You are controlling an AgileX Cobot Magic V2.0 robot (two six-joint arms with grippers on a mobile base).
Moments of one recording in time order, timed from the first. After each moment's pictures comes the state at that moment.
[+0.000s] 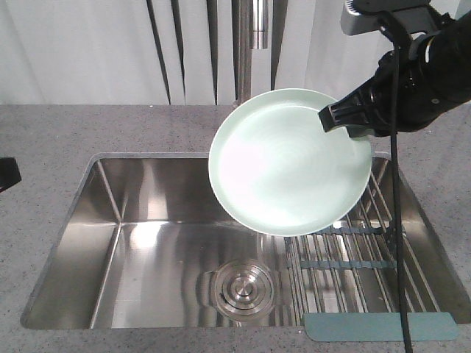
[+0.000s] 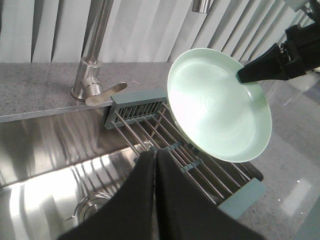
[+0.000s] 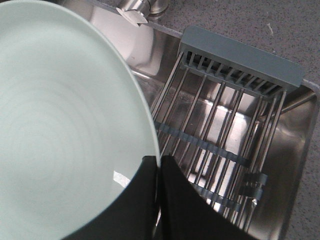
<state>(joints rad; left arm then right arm) 0.48 0.85 -0.75 1.77 -1.23 -2.11 0.36 1.44 -1.55 0.01 1.13 -0.05</state>
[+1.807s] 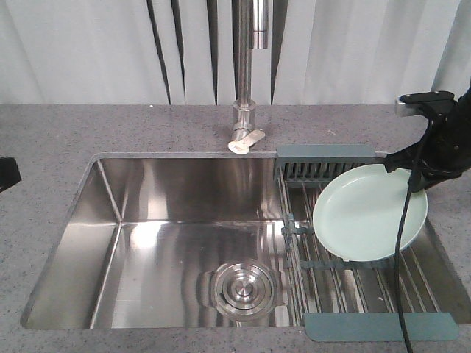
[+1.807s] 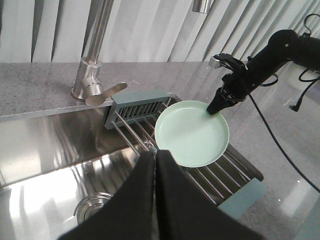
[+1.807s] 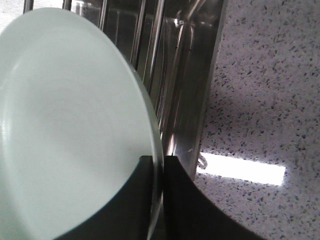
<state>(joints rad) 0.48 0.85 -0.75 1.77 -1.23 -2.11 -0.08 1.87 -1.55 0.09 1.11 -0.29</state>
